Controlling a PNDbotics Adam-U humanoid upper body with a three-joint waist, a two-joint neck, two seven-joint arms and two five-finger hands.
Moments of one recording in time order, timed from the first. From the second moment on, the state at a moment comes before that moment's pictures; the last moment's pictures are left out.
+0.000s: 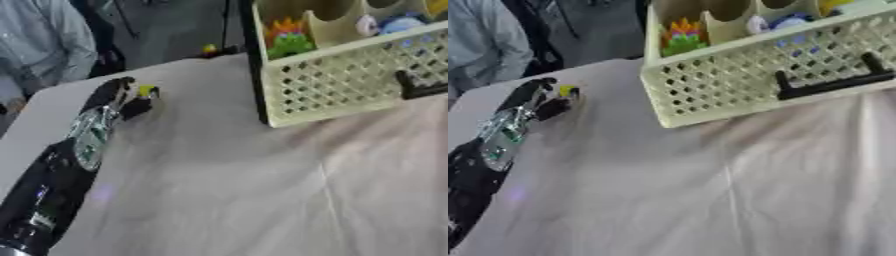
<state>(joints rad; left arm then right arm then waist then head) -1.08 0.79 0.05 -0.89 -0.76 0.29 -0.14 -0.73 -0.63 -0.01 -1.98 0.42 -0.23 -0.84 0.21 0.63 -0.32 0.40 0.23</state>
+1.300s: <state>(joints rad) -1.09 0.80 0.05 -0.89 -0.86 0.30 -0.22 -0.72 -0.62 0.00 -1.98 0.43 -0.23 -0.87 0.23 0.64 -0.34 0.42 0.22</state>
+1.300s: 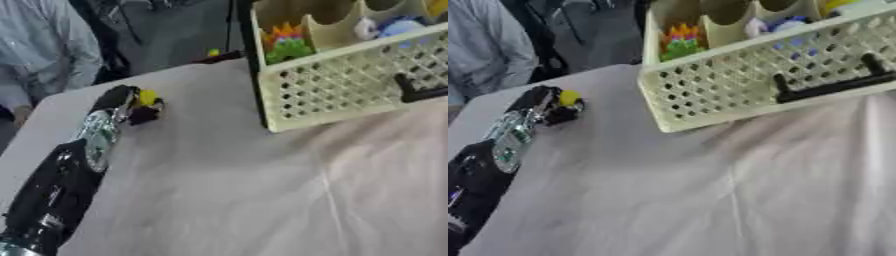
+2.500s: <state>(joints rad) -1.09 0.76 0.02 -0.90 -0.85 0.31 -0.20 -0.70 -0.61 -0.01 -1.98 0.43 -0.22 -0.89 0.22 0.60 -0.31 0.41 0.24</state>
